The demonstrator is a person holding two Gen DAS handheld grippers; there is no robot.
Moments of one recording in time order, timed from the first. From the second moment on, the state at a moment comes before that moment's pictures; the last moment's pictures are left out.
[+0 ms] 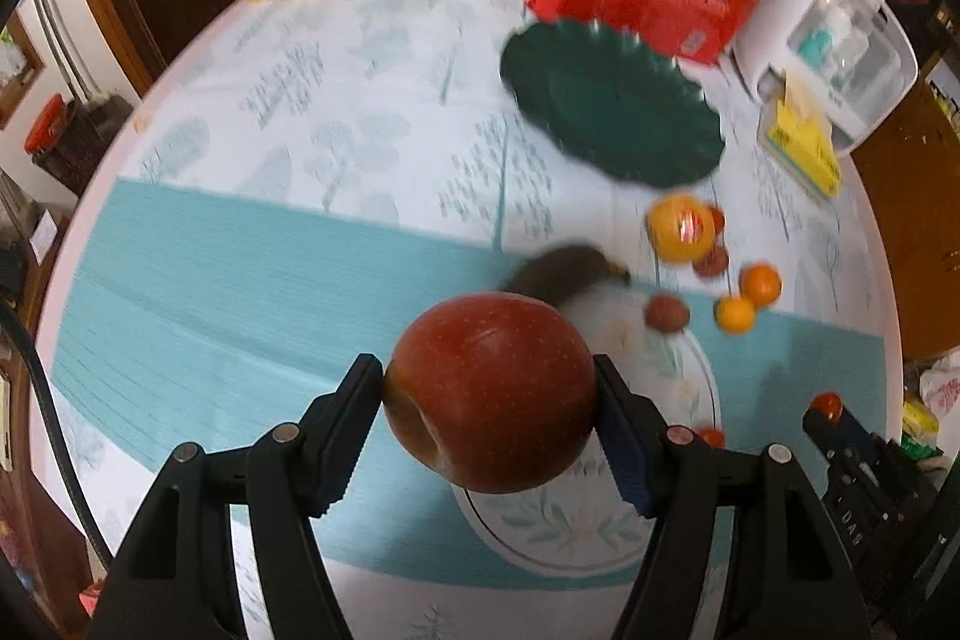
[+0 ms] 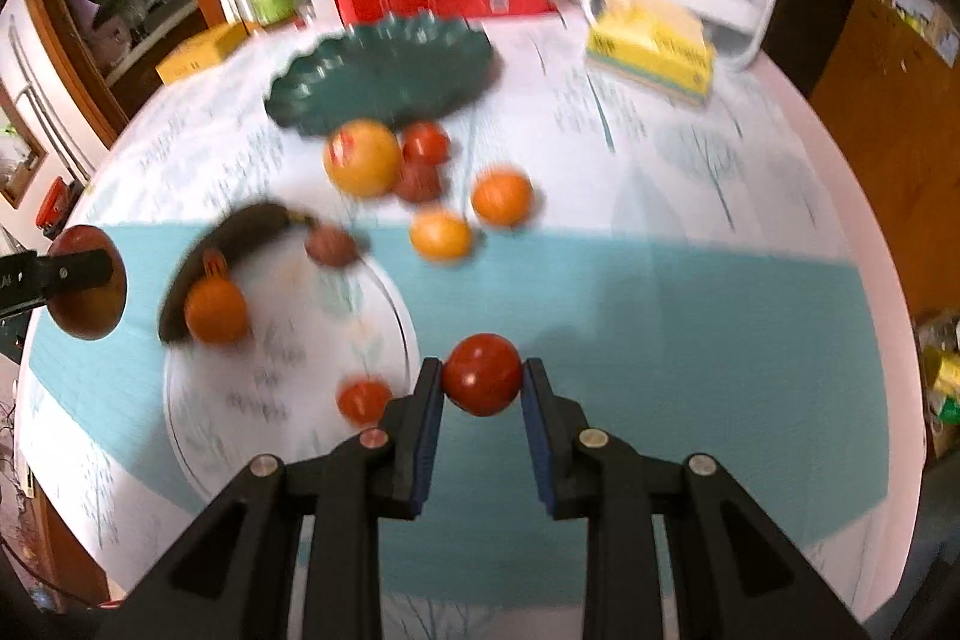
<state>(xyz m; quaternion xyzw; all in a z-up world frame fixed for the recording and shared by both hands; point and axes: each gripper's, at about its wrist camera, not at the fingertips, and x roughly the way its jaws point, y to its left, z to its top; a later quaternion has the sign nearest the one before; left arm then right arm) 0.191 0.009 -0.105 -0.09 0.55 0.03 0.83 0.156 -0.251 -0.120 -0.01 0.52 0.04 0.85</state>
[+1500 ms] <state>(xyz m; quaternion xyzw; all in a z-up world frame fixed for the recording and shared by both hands) 0.391 -0.030 -0.175 -0.14 0.49 -0.06 0.86 0.371 -0.195 -0.169 0.00 0.48 0.17 0.86</state>
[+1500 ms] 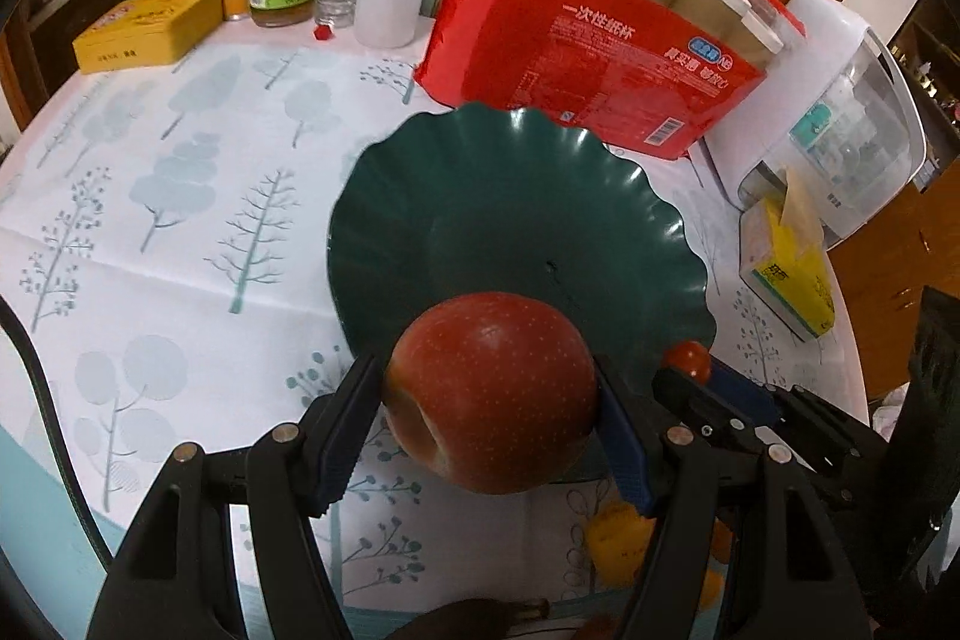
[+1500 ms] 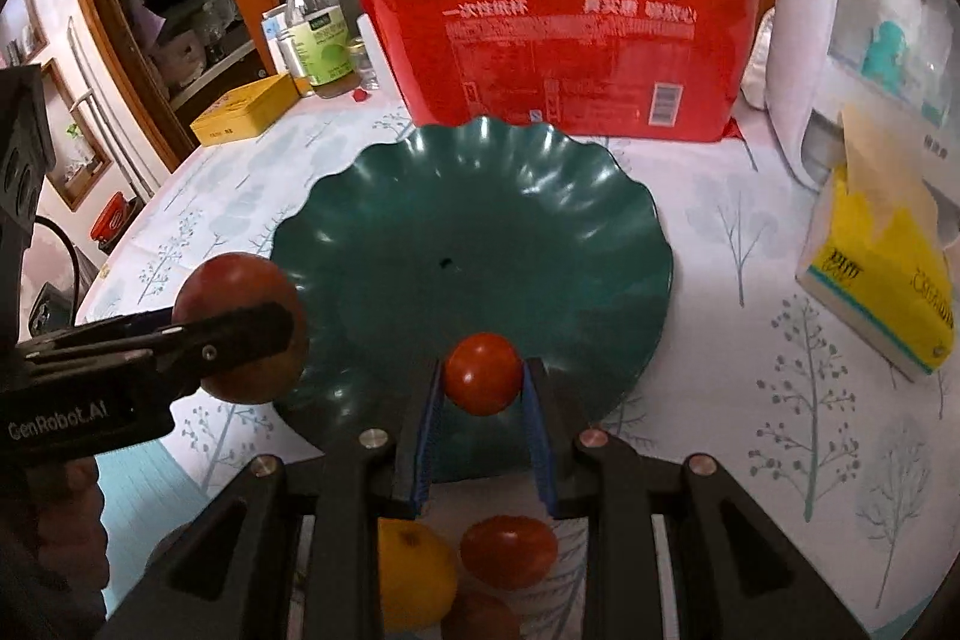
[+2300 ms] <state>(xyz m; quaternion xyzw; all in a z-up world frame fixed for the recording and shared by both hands) 0.352 -0.022 -0.097 -0.16 0.46 -0.04 0.87 0.354 -0.219 -0.120 0.05 0.46 0.16 0.87</state>
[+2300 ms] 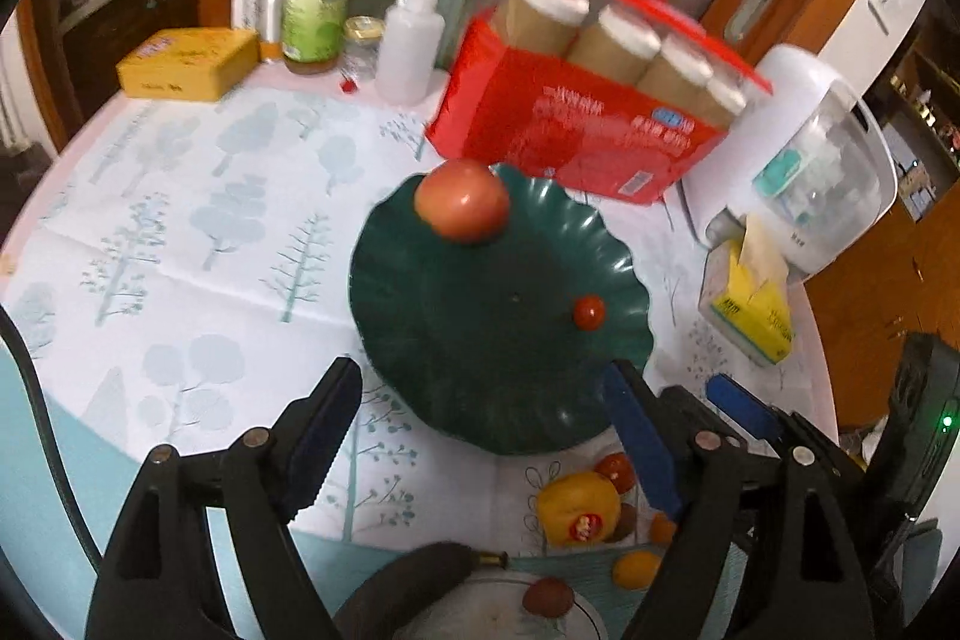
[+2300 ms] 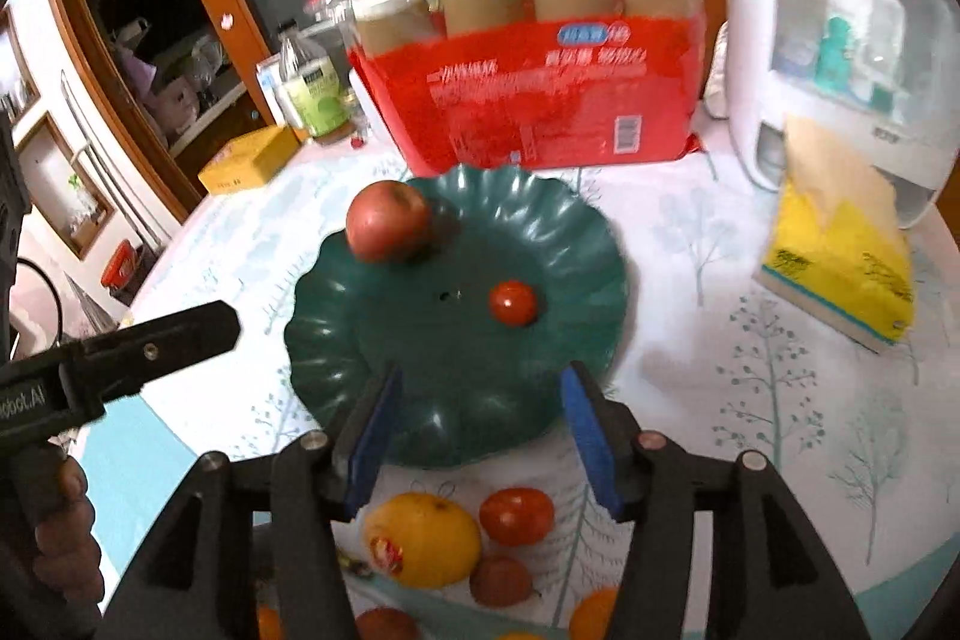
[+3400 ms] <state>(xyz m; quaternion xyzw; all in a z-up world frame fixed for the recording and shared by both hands) 0.152 0.025 -0.052 -0.15 0.47 -0.03 0.87 0.181 -0.246 -0.086 0.09 0.49 0.12 0.86</state>
